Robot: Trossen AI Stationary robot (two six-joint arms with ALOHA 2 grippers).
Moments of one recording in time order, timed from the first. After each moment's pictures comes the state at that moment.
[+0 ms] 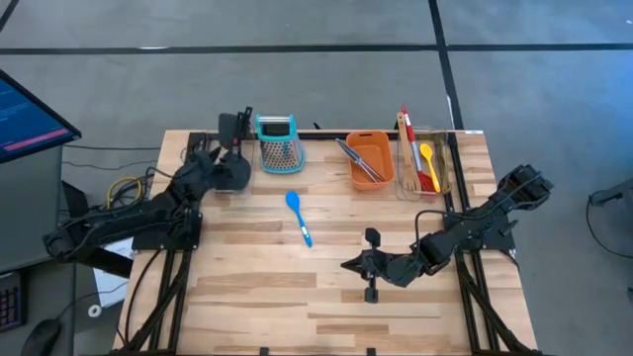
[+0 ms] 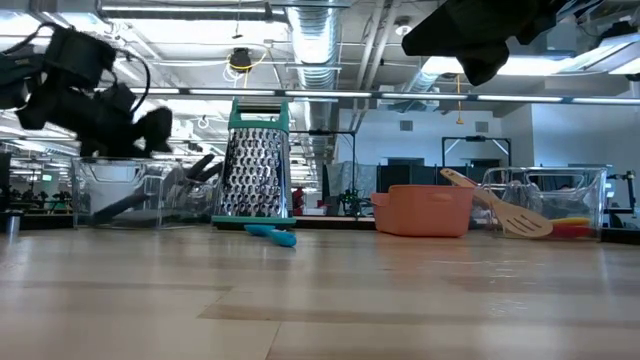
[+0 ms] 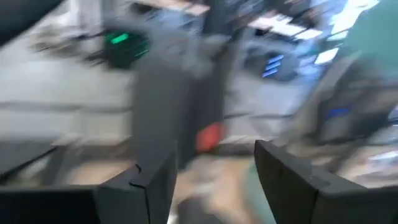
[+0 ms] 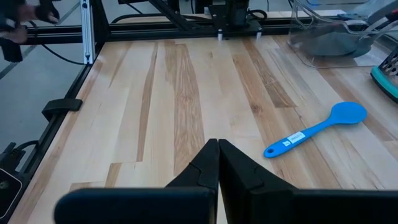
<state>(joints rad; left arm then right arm) 0.68 0.67 0.01 0.47 -0.59 -0.35 0.58 1.51 0.77 0.24 0.58 0.31</state>
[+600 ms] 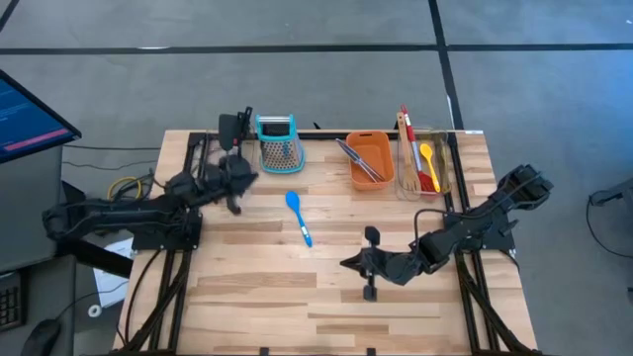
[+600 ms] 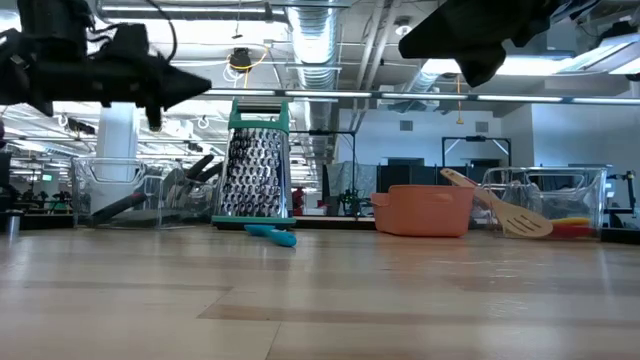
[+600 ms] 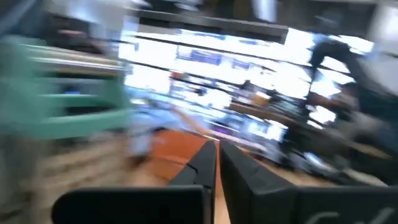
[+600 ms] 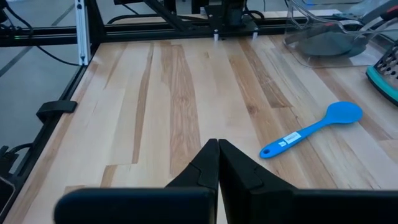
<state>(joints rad) 0.41 0.68 0.02 0.83 -0.02 -0.20 0.57 1.51 0.77 0.24 0.58 0.31</state>
